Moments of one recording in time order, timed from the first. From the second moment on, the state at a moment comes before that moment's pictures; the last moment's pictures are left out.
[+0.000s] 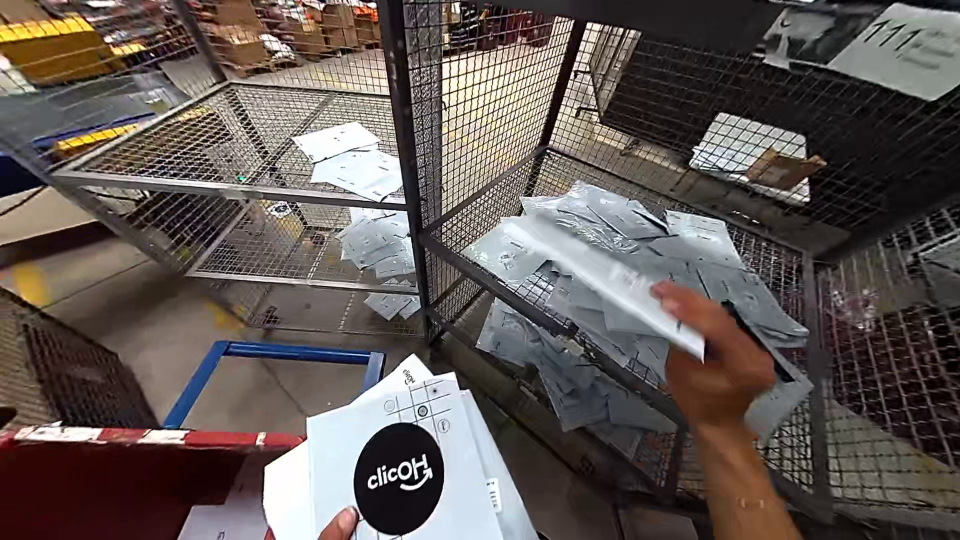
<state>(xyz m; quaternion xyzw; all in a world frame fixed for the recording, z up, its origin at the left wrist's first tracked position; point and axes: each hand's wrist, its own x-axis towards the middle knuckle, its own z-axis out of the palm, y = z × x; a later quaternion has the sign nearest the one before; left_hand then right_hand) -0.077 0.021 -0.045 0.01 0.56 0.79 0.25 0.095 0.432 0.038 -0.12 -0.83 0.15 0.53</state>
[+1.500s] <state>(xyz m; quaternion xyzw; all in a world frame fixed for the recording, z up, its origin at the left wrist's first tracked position) -0.039 0.024 -0.055 -0.16 0.52 0.81 0.23 0.019 0.236 0.044 -0.03 -0.80 0.41 0.44</state>
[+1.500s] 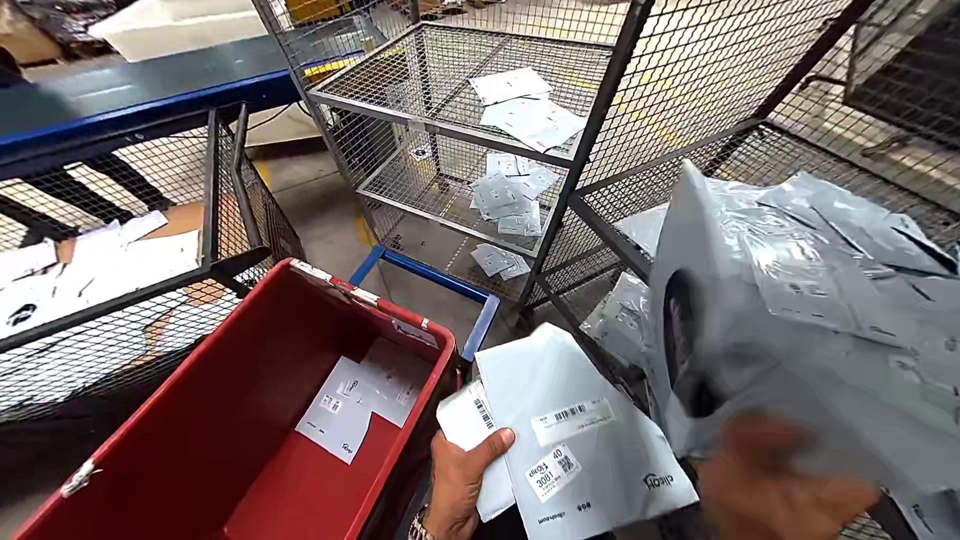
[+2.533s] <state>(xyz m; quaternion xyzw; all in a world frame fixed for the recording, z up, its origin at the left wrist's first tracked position) -0.062 -0.005 -0.052 -0.03 0.58 0.80 0.17 0.051 0.338 -0.024 -0.32 -0.64 0.64 0.29</state>
